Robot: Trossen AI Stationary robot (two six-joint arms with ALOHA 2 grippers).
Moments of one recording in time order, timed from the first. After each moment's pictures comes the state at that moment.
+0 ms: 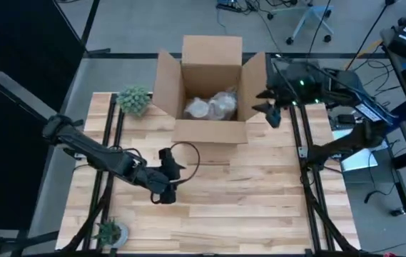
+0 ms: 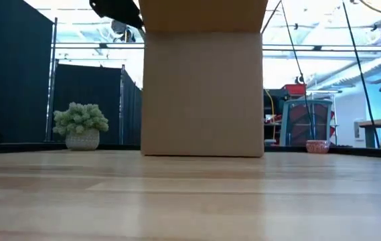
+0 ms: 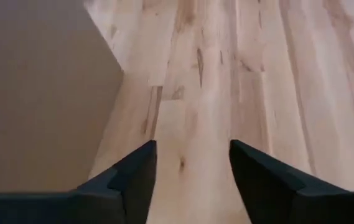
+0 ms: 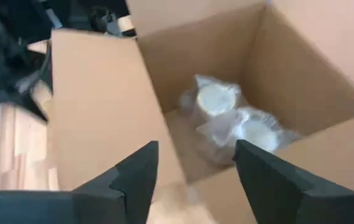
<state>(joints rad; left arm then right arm) -0.45 1.34 1.08 -0.54 -0.49 -0.28 -0.23 1.24 1.78 -1.22 0.05 0.17</state>
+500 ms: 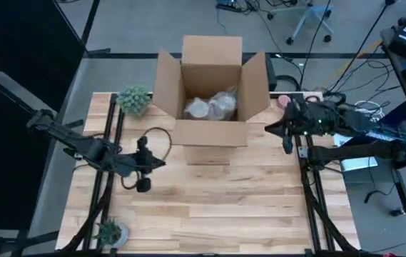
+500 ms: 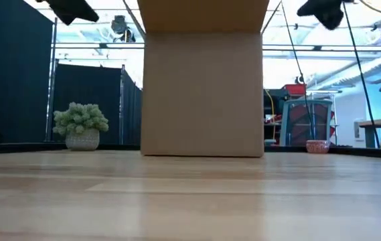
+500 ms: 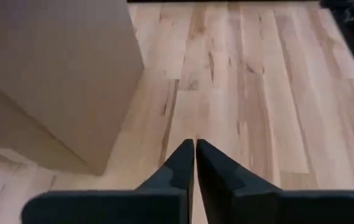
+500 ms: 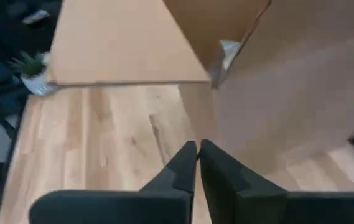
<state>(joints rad) -0.45 0.89 0.79 -0.55 -0.46 -0.30 -0.14 0.66 0.87 -0.65 -0.01 0.25</state>
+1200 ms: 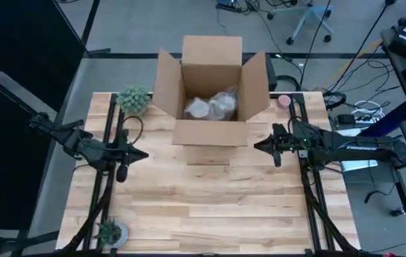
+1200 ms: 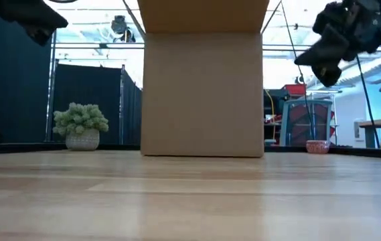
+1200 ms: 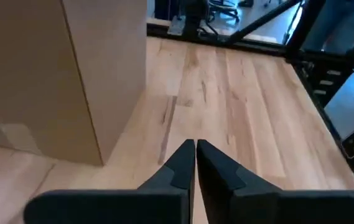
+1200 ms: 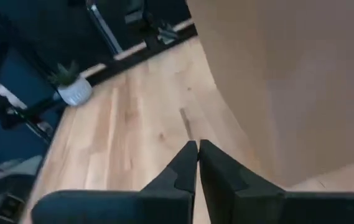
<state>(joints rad) -0.45 0.45 0.55 -0.55 -0.45 -0.30 -0.13 0.52 0.31 -0.13 -0.06 0.37</state>
